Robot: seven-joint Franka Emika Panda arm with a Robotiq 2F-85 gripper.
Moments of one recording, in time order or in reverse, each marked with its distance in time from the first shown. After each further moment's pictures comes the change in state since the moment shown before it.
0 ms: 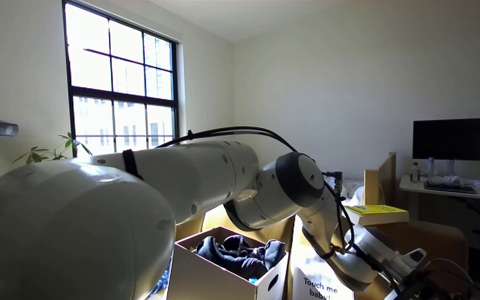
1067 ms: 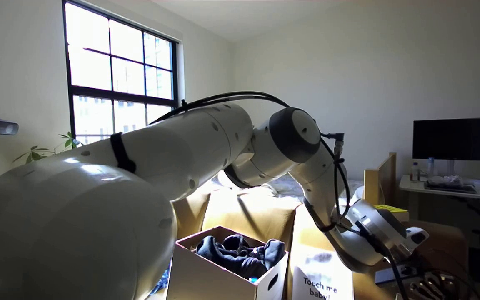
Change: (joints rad) arm 0.013 -0.271 0.041 -0.353 0.015 0.462 0.176
